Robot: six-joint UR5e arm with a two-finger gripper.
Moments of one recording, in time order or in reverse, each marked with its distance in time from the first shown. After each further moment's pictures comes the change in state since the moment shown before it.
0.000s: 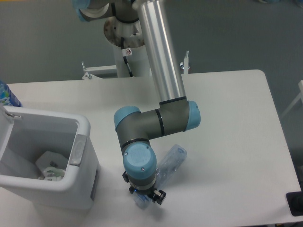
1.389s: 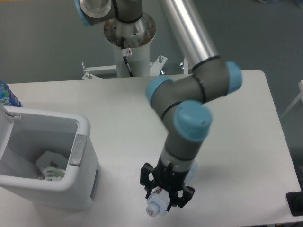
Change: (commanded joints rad) arm 0.222 0.176 0.094 0.000 -0.641 0.020
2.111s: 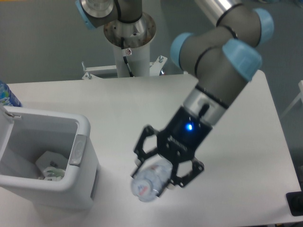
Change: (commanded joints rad) arm 0.051 0.153 0.017 0.002 -0.600 -0.201
